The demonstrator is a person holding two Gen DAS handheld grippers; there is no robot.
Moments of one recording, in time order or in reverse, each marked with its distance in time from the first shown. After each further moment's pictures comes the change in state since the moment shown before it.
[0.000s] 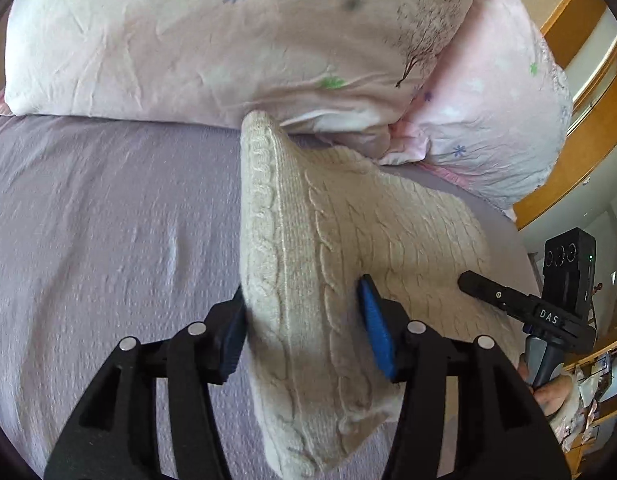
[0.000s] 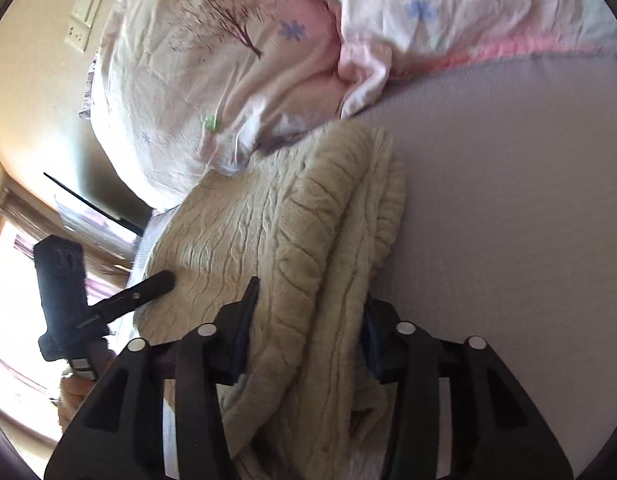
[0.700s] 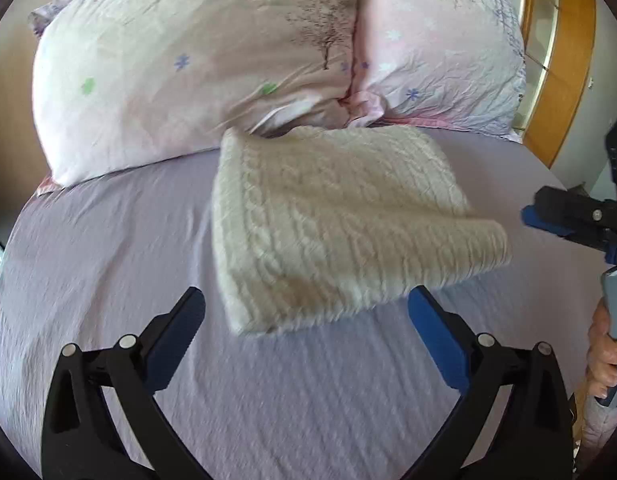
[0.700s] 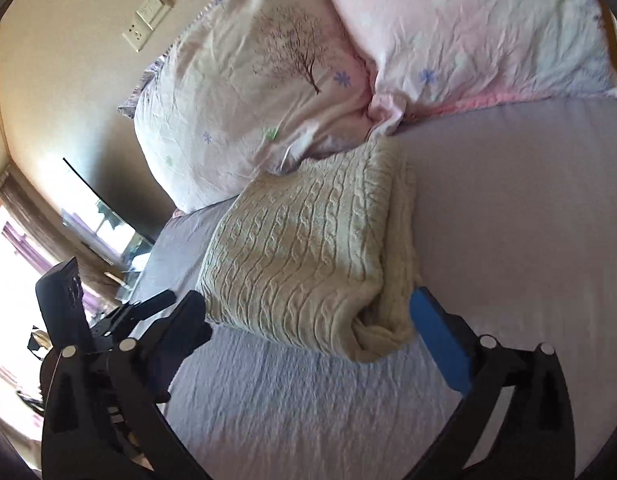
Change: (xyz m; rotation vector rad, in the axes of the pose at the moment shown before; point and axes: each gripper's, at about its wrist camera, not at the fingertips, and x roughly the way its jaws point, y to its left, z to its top) left arm -0.048 -0.066 -0.099 0.288 -0.075 0.257; right arm -0.098 0.052 -0.087 -0.085 -0.165 -0.041
